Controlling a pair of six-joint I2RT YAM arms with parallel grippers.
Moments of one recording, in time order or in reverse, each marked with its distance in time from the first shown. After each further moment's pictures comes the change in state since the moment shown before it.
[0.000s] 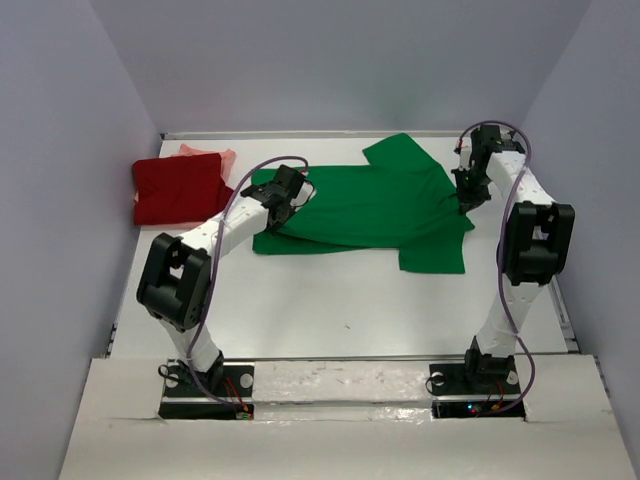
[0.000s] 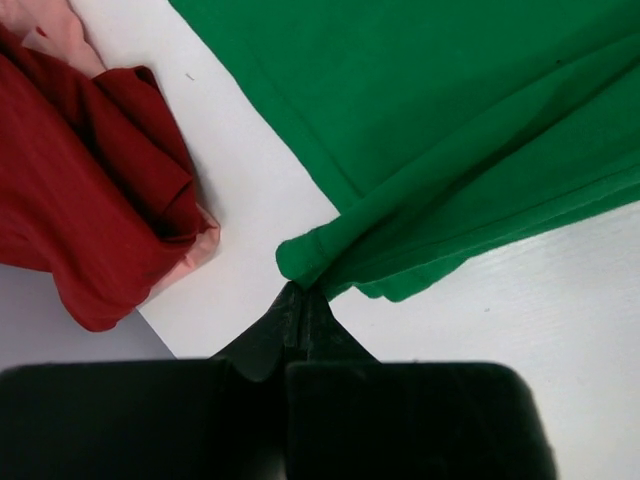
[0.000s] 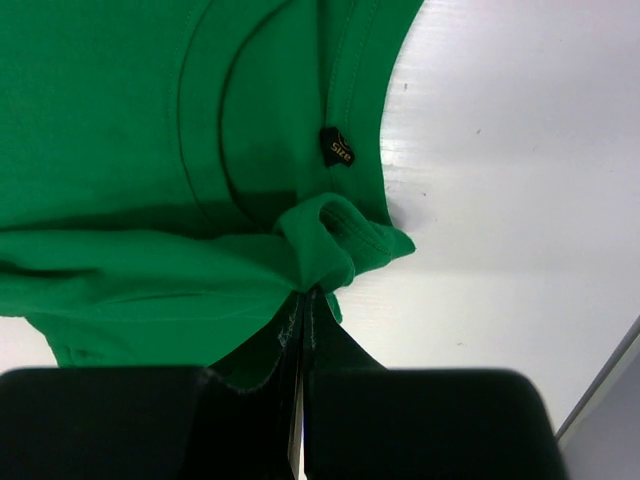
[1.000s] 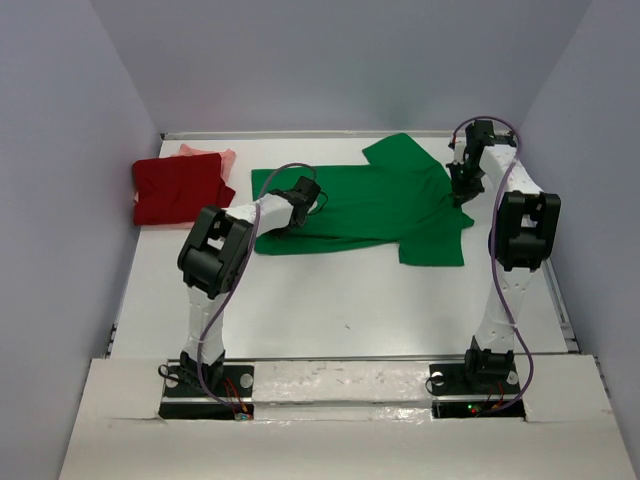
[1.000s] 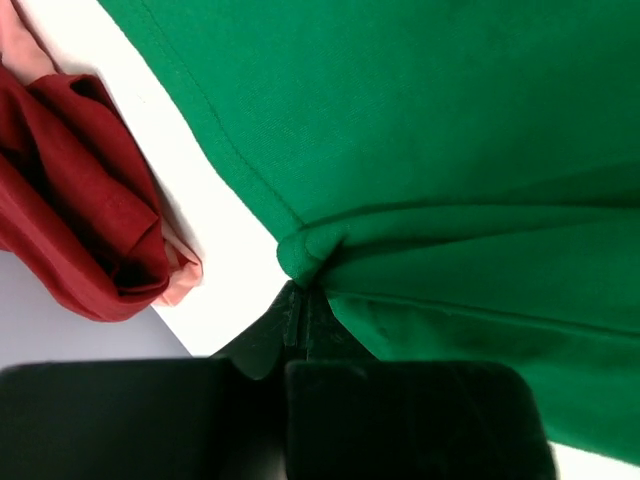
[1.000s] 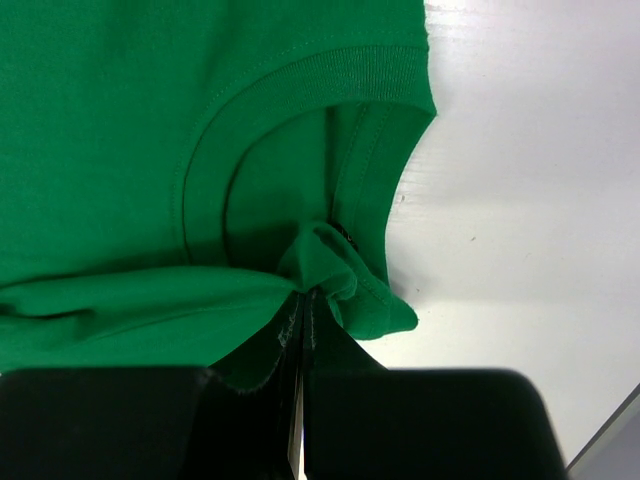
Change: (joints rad) left arm -0.007 0.349 0.100 0.068 -0.211 -0.053; right arm 0.000 0.182 0.185 -0.002 -0.029 -0.034
